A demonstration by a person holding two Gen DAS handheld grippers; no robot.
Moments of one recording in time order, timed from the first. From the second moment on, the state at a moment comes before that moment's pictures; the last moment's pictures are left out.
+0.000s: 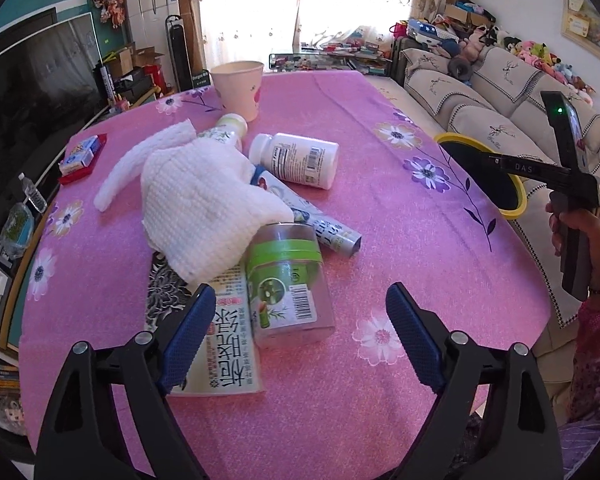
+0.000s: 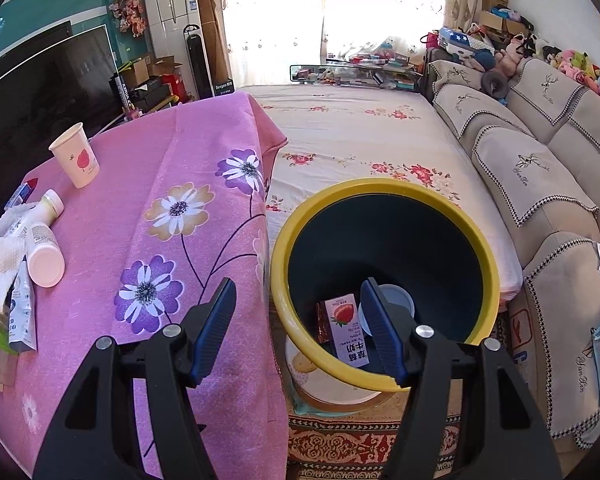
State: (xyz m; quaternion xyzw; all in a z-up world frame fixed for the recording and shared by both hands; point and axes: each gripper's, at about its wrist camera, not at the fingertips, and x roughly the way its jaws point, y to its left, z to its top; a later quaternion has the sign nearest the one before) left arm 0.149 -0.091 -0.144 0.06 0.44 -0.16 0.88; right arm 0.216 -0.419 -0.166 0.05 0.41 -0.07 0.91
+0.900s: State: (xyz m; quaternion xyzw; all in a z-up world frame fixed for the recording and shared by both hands) left arm 0.174 -0.124 -0.178 0.14 0.44 -0.11 0.88; right arm 0.218 -0.424 -0.181 0.06 0.42 -0.06 0.90
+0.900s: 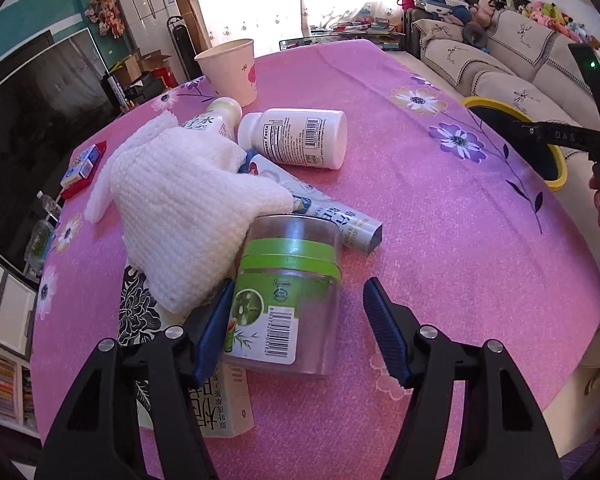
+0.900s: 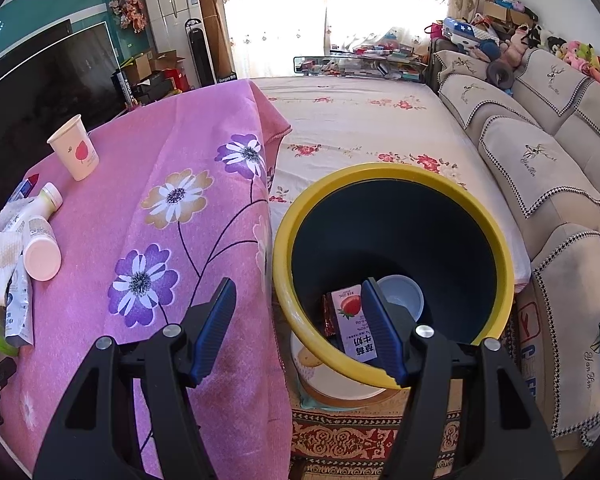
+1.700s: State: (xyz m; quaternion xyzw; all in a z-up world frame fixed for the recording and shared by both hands) left arm 0.183 -0.245 -0.109 0.13 0.39 -0.29 0.86; right arm 0.152 -0.476 -0.138 0.07 0.37 -0.12 0.92
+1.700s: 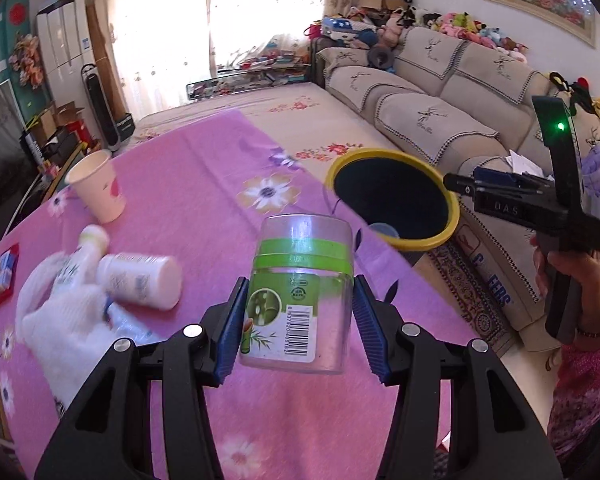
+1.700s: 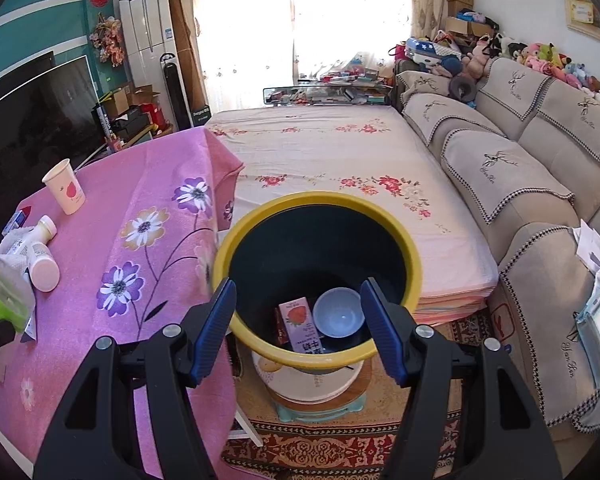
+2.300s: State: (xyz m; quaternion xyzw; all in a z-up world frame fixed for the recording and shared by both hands) left arm 0.306 -0.473 -0.172 0.18 0.43 -0.32 0.82; right arm 0.107 -0.565 -0.162 0.12 0.38 -0.19 0.90
